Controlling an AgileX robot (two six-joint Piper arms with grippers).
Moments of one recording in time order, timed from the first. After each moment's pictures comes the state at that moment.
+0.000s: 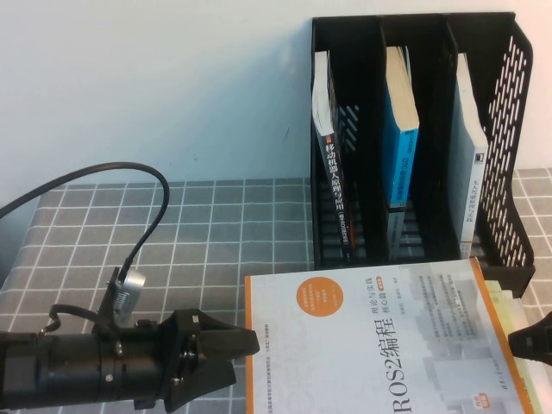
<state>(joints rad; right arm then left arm) 0.02 1.35 -0.57 0.99 0.62 -0.89 -0.11 1.60 -0.53 -1.69 0.98 1.02</state>
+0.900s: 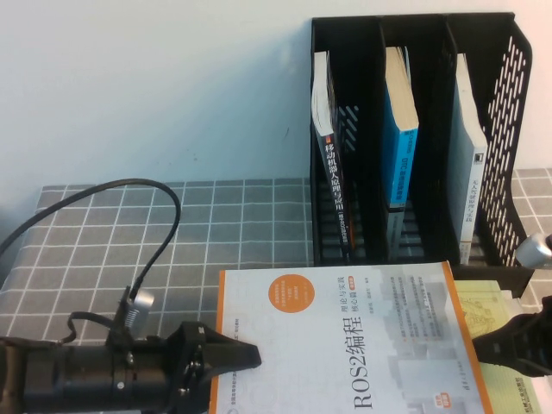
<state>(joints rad) 0.10 1.45 -0.58 1.16 0.62 -1.06 -0.11 1.75 -0.54 -1.72 0.98 1.07</state>
